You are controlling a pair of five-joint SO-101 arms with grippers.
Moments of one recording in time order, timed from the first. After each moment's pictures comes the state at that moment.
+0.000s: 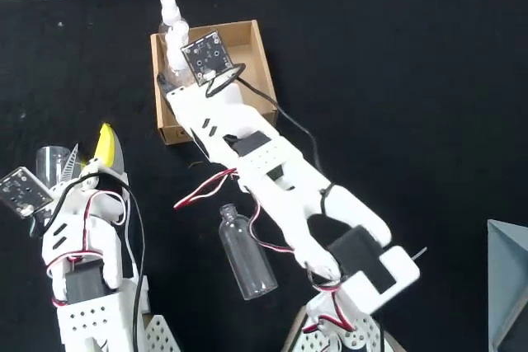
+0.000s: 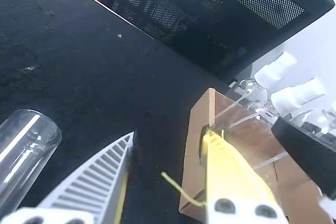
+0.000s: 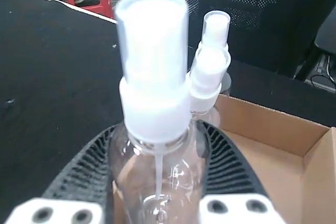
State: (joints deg) left arm -19.1 -103.5 96.0 28.2 25.8; right arm -34.2 5.0 31.1 -9.1 -1.5
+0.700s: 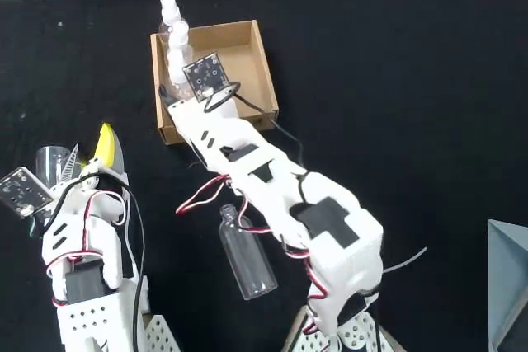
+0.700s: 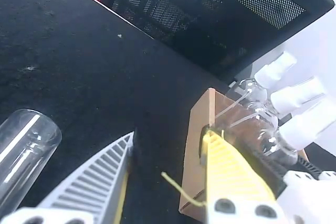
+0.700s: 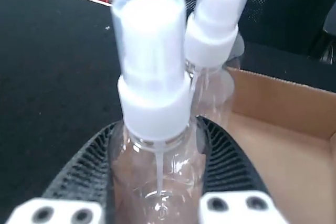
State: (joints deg) left arm -19.1 -103.5 96.0 28.2 25.8; right arm -34.2 21.0 31.0 -26.1 -1.5
